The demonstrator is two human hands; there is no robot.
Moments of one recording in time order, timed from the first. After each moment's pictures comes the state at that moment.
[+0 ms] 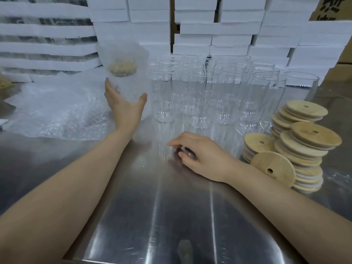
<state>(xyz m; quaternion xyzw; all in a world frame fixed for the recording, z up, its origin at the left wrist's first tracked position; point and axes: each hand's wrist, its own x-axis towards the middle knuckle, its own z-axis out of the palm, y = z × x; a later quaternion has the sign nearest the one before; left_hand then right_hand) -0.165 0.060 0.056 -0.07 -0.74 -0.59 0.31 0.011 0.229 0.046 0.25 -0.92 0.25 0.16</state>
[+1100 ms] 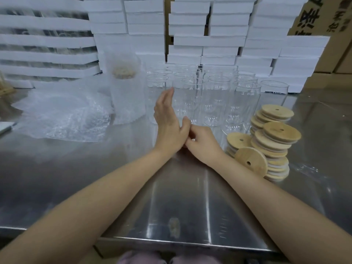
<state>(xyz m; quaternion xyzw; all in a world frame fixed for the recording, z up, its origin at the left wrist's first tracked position) -0.052 0.139 0.051 -0.31 -0.73 -0.50 0.34 0.009 0.231 0.053 0.05 -0.90 0.37 0.24</state>
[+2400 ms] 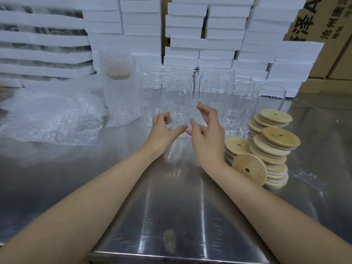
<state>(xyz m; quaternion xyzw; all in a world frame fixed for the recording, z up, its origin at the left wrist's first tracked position) -0.079 0.130 0.045 -0.22 -0.76 -0.61 0.02 0.008 0.228 0.056 0.00 -0.74 0.52 0.43</state>
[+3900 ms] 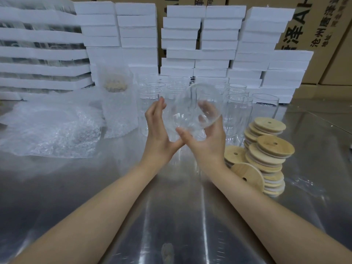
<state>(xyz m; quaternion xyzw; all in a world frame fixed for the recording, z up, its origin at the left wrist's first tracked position) -0.076 0.132 0.048 -0.39 -0.66 -0.53 0.35 0.010 0.232 0.072 0.08 -0.68 0.56 0.46</state>
